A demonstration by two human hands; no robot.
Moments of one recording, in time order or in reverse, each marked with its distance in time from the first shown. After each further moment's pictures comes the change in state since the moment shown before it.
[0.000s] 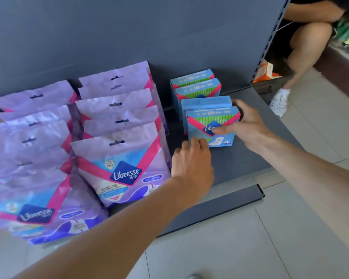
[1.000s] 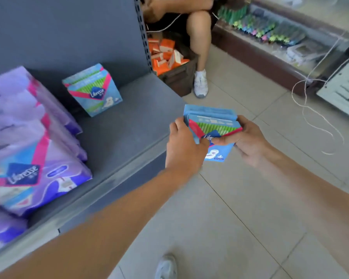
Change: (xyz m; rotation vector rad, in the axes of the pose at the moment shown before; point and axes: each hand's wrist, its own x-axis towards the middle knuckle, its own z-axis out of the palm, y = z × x) left_hand -0.052 0.186 0.030 -0.803 0.060 0.096; right_hand -0.196 0.061 -0.174 0.348 0.351 0.172
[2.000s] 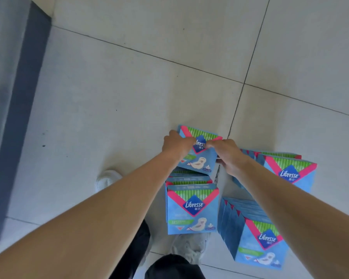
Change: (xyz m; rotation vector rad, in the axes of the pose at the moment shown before) left_hand -0.246 -0.359 0.436 0.329 -0.909 -0.588; right_hand -0.175 0.611 -0.173 0.209 0.613 0.904
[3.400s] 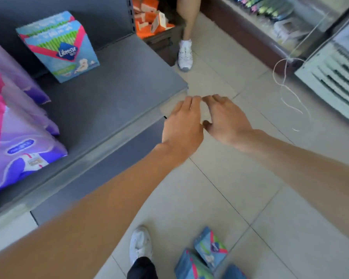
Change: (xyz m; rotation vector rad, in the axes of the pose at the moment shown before) left_hand -0.348 0.144 -0.450 0.246 0.951 0.733; right_hand -0.477 -0.395 0.210 -1.482 0.220 -1.556
